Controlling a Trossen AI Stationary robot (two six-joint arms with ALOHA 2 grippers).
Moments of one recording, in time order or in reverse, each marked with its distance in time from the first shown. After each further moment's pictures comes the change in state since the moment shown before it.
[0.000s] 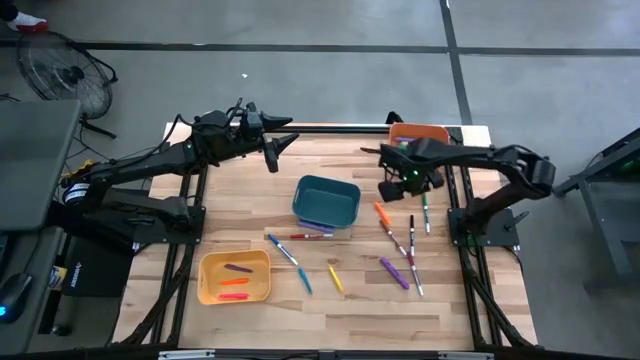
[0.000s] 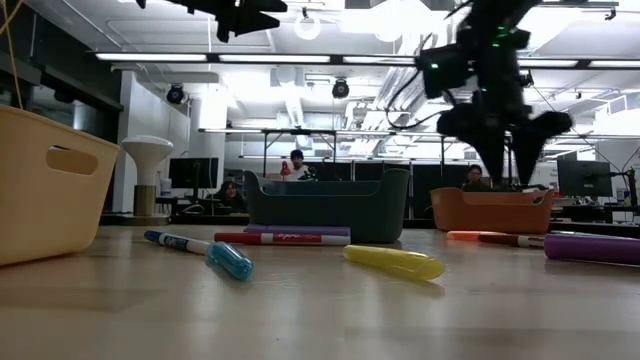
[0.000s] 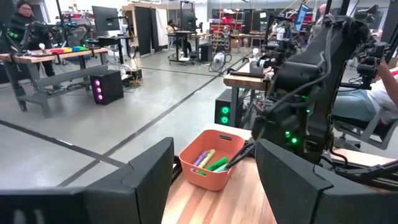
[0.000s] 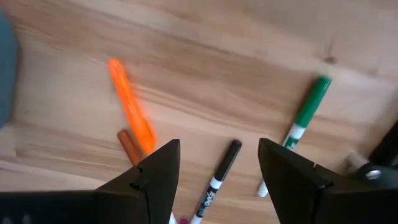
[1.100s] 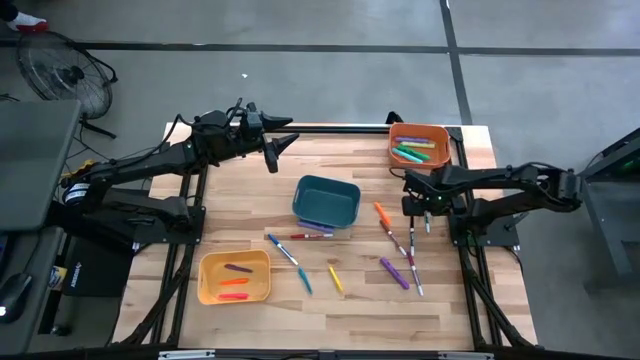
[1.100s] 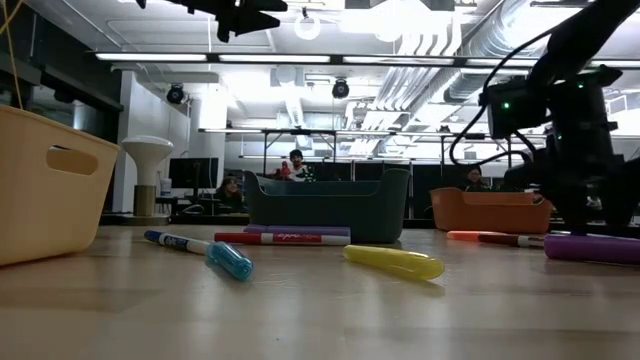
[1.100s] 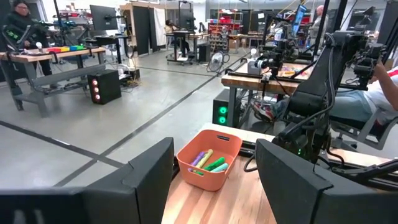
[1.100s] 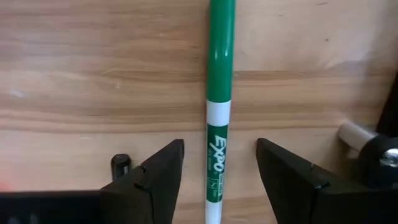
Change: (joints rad) left arm 0.000 0.000 0.000 0.000 0.009 -0.007; right arm 0.024 -0.222 -0.494 0.235 0.049 0.271
